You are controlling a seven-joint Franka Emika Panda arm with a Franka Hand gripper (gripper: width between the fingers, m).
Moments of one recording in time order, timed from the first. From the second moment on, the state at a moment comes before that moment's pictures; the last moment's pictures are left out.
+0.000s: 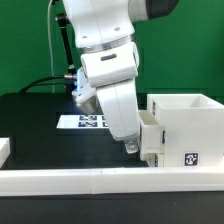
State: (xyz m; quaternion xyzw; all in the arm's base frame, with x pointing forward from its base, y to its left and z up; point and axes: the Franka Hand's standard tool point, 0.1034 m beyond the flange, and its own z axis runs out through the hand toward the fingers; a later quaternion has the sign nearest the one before) arm 0.592 0.009 0.051 -0.73 -0.67 -0.06 0.12
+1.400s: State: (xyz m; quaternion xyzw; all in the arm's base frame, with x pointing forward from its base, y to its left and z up) arm 0.590 -0.031 0.079 -0.72 -0.68 -0.06 0.10
